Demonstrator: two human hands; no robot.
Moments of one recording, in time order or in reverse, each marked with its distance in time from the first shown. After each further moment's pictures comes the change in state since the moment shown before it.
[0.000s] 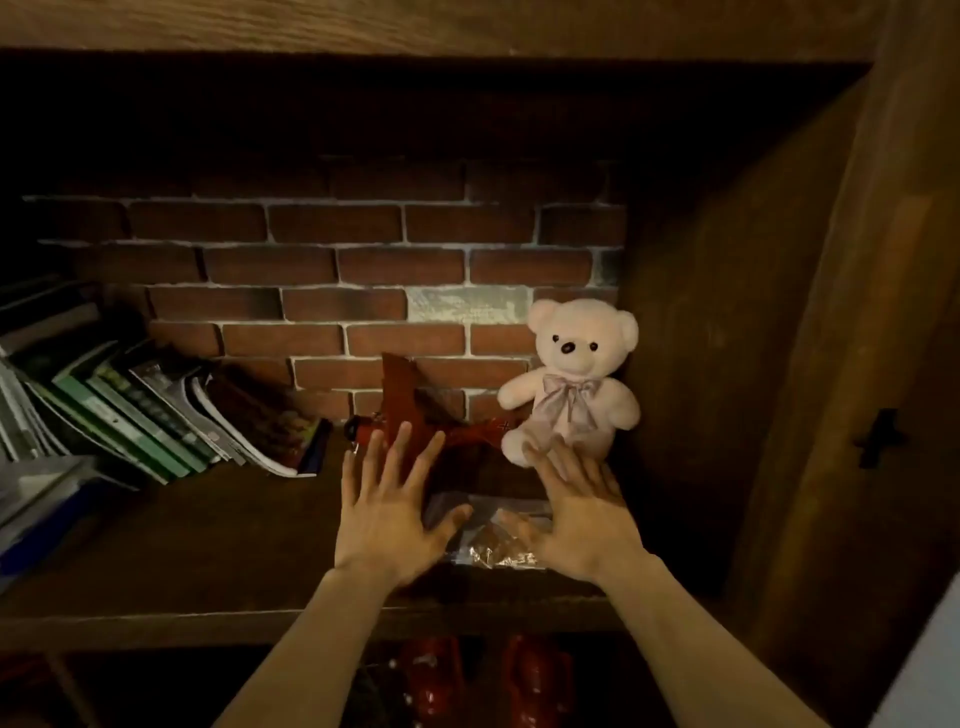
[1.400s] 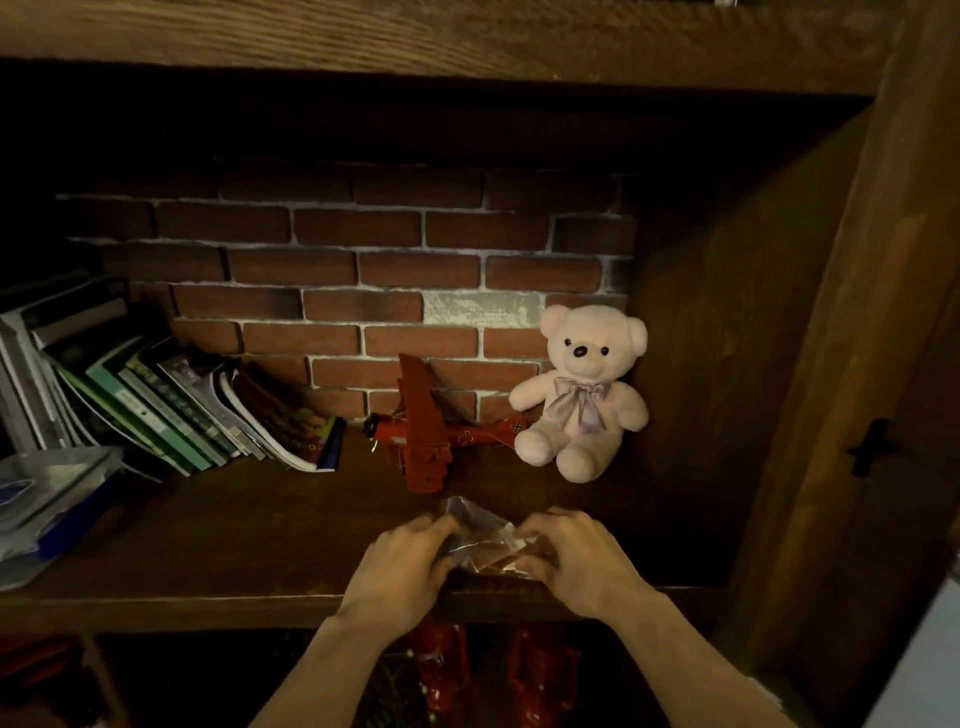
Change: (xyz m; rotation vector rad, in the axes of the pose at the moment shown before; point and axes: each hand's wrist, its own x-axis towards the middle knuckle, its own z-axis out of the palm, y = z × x) left_hand -0.048 -0.017 -0.006 -0.305 -0.213 0.127; right_hand -0.031 -0.026 0.019 0.131 -0.041 -0.090
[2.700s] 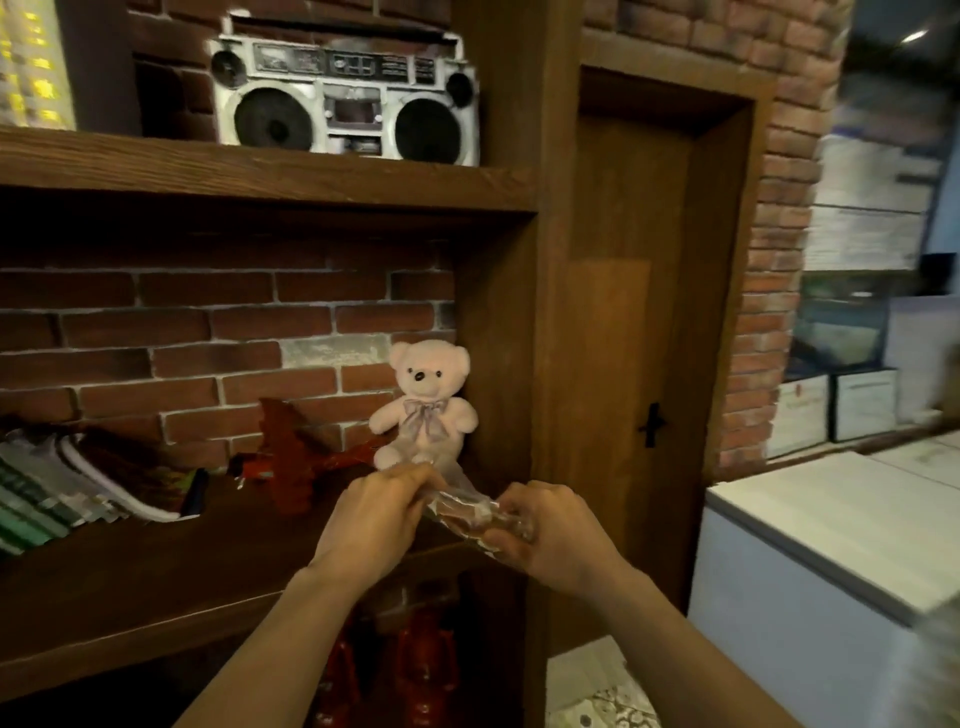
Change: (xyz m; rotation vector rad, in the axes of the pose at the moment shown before) left_hand -0.056 0.172 -0.056 -0.071 0.228 0.415; right_hand -0.195 -0.015 -0.137 -0.058 0.249 0.182
